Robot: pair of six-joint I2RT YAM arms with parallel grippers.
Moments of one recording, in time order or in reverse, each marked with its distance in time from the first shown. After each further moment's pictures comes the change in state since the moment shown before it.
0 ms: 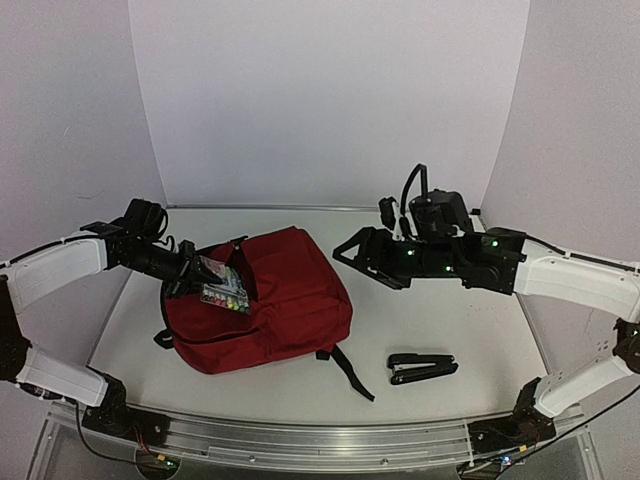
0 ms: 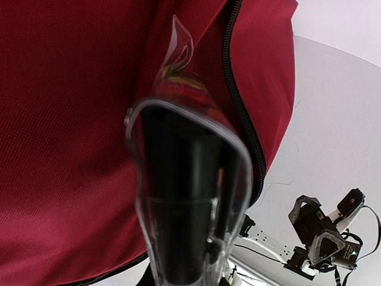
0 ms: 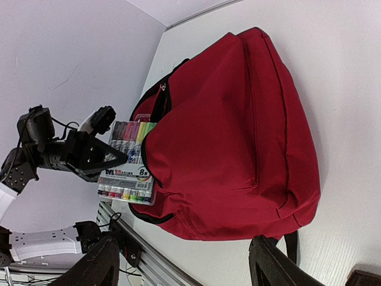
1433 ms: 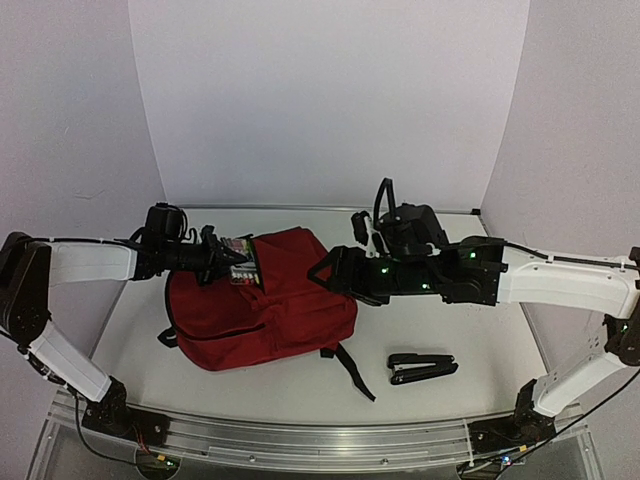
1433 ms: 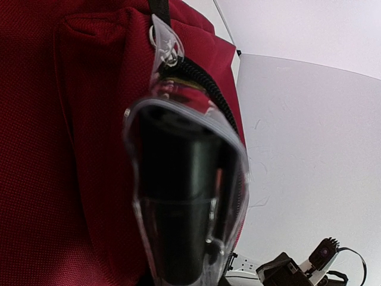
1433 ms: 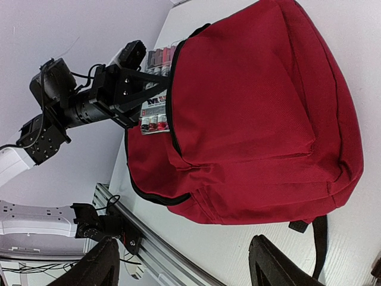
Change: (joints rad) left arm -0.042 0.209 -0.099 0.687 -0.025 -0.167; right arm 0.139 0.084 0.055 -0.012 0.079 0.032
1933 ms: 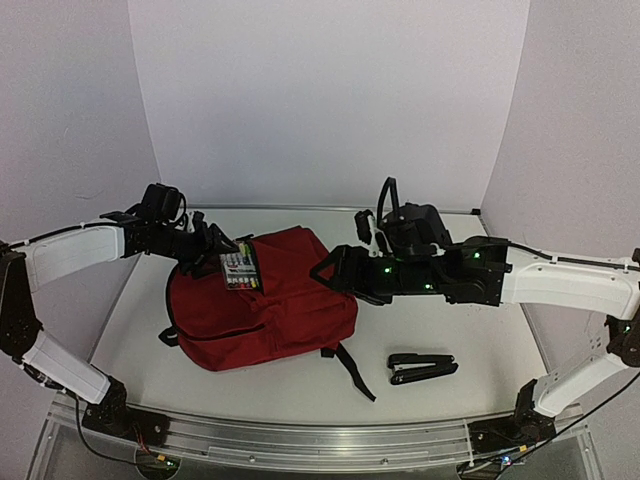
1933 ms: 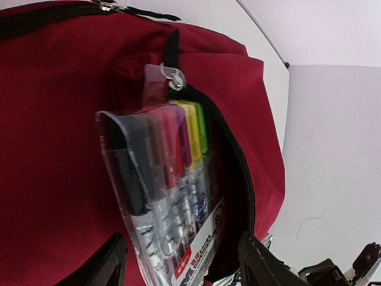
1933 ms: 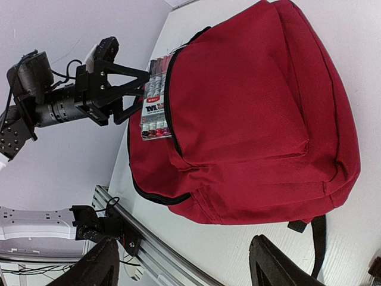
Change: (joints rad) left arm -0.018 -0.076 0.203 -0.499 -0.243 0.278; right arm 0.003 -0.017 -0.006 -0.006 0.017 0.000
